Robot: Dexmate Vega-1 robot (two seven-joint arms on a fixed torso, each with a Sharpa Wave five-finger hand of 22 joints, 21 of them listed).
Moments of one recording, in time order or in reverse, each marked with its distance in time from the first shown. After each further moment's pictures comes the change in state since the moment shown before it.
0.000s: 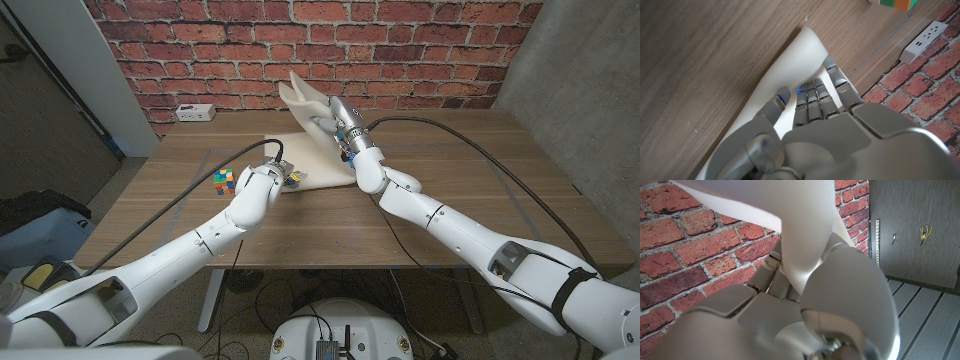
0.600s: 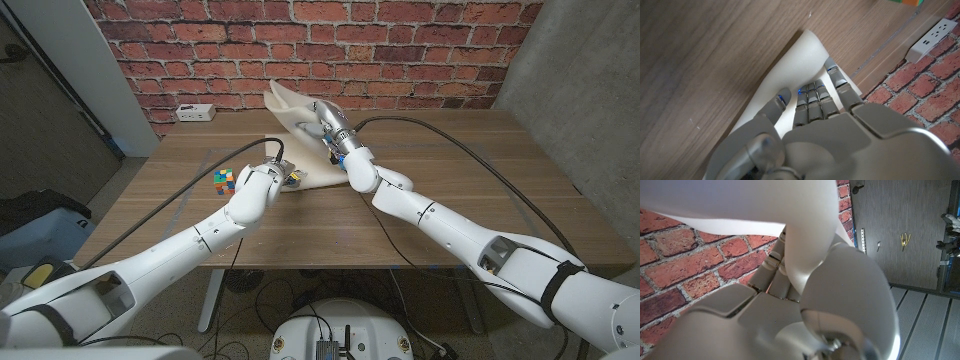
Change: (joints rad) left arm -0.028 0.020 0.033 0.000 -0.058 0.010 0.023; left_hand 0.014 0.004 -0.006 0.007 0.000 -0.009 0.001 0.000 -0.001 -0.010 -0.001 0.004 0.000 -0.012 -0.002 0.000 0.000 -0.007 -0.007 -0.004 0.000; right arm 0.031 0.046 -0.026 0.071 0.017 0.057 0.078; right_hand 0.004 -0.004 0.000 0.000 -0.007 0.001 0.002 -0.004 0.000 0.000 0.010 -0.004 0.000 0.000 0.000 -0.004 -0.003 0.000 0.000 0.006 0.000
